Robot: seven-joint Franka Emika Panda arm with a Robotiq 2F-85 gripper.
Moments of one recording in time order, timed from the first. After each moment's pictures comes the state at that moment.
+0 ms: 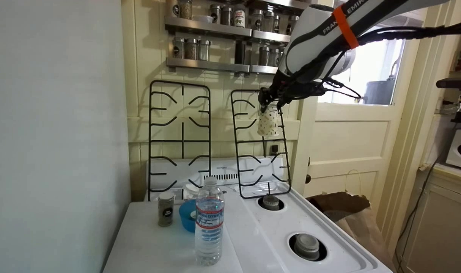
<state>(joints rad) -0.03 -0.10 -0.04 -2.19 -0.26 2.77 0.20</state>
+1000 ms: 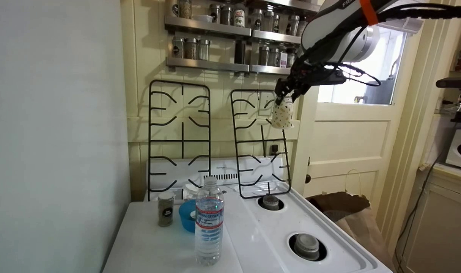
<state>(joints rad) -0.05 -0.20 -0.09 -2.21 -0.10 2.69 -0.08</state>
